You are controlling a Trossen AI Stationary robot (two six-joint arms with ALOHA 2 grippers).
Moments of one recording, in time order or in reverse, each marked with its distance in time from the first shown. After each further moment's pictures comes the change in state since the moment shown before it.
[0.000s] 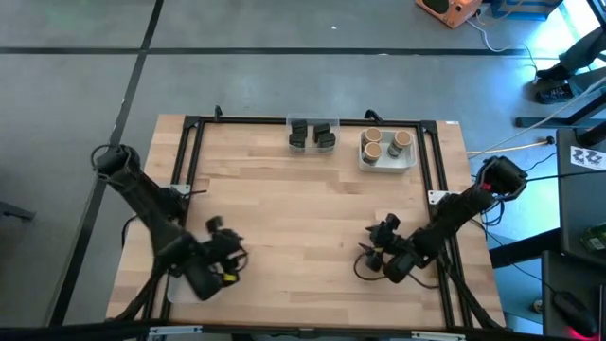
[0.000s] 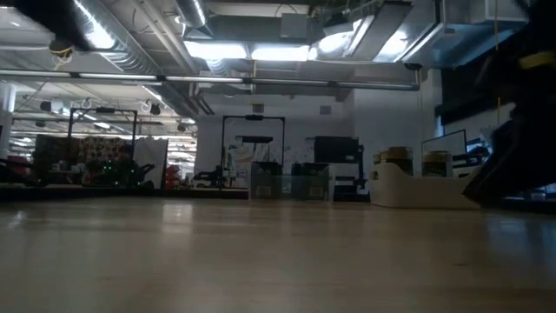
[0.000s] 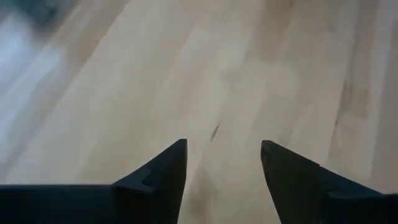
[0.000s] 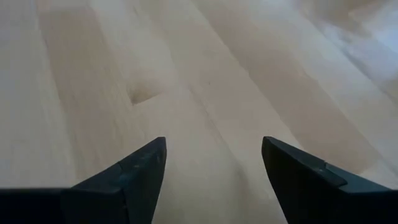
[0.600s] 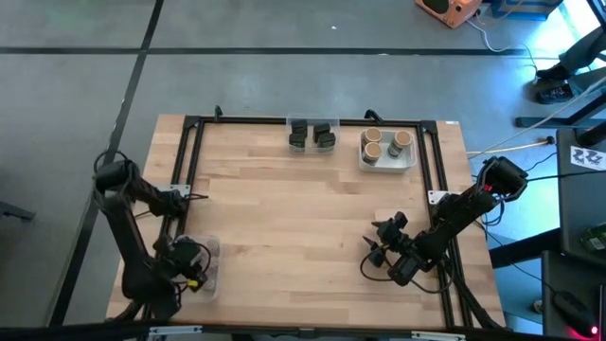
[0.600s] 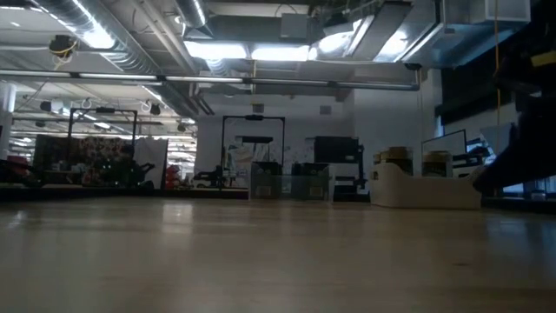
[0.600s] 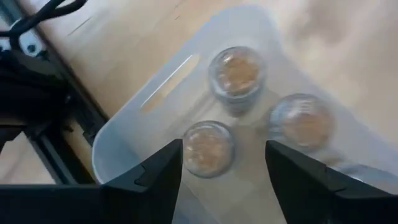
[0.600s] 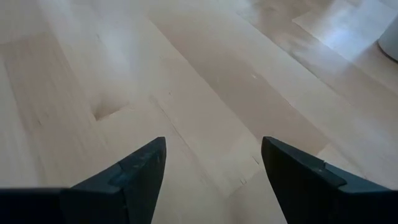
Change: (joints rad) left arm -0.360 0.139 -0.040 -0.386 0.369 -0.920; right arm 0.062 0.002 -0.001 -0.145 0.124 0.228
